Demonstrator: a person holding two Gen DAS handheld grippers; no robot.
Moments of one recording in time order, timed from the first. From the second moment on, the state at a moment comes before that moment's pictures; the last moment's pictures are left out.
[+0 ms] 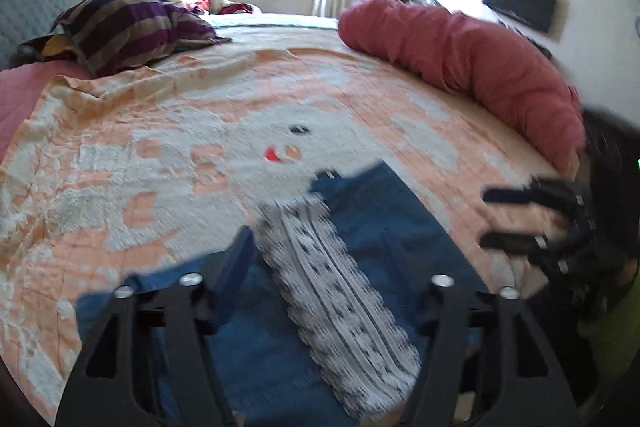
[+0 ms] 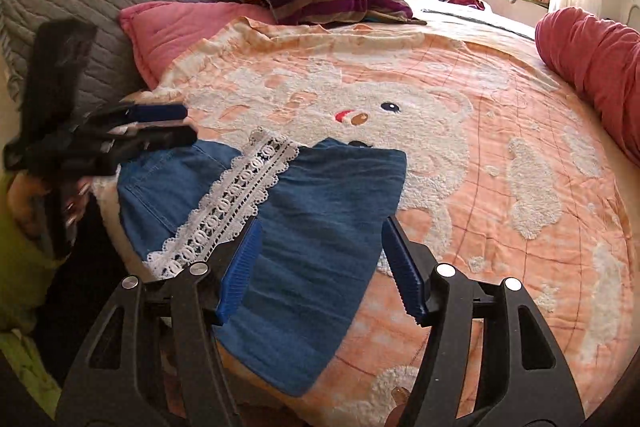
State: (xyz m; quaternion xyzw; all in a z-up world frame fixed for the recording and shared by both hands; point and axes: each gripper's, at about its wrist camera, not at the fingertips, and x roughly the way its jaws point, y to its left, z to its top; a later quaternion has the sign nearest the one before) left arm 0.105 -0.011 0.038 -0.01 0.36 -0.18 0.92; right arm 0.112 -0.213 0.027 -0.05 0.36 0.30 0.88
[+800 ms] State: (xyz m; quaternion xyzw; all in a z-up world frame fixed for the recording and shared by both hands) left arm 0.067 -0.038 -0.022 0.01 0.45 -0.18 0.88; right arm 0.137 -0.200 -0.014 -0.01 0.45 0.33 0.83
